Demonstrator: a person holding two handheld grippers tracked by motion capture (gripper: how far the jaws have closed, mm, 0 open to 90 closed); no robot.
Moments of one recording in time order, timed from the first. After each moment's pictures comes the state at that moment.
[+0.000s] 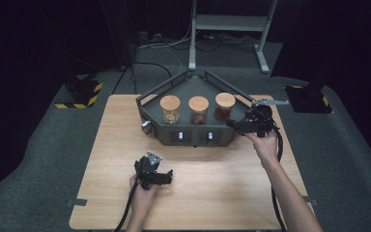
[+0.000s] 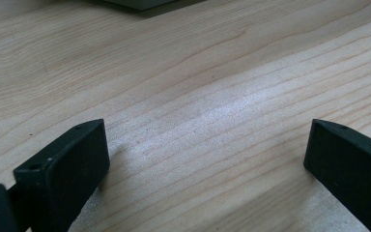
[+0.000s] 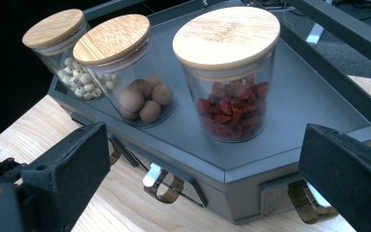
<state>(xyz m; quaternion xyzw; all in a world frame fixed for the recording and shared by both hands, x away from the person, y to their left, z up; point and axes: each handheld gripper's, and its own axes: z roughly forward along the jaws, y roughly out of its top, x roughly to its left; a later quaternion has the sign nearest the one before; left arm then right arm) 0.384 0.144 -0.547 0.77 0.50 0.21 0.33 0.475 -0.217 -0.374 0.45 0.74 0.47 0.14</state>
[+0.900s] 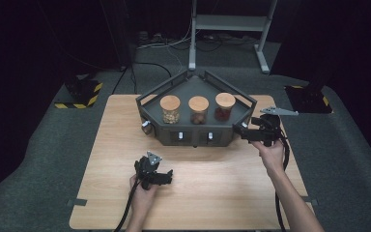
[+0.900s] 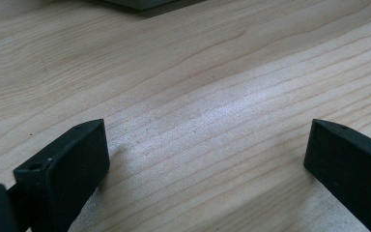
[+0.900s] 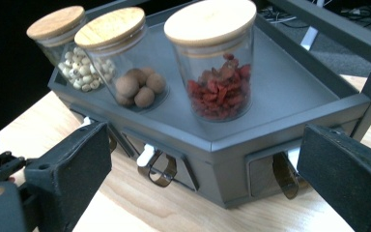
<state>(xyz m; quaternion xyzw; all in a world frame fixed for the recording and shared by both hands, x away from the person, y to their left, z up) 0.384 0.144 -0.547 0.77 0.50 0.21 0.33 0.453 -0.235 -0.385 0.45 0.73 0.49 0.15</state>
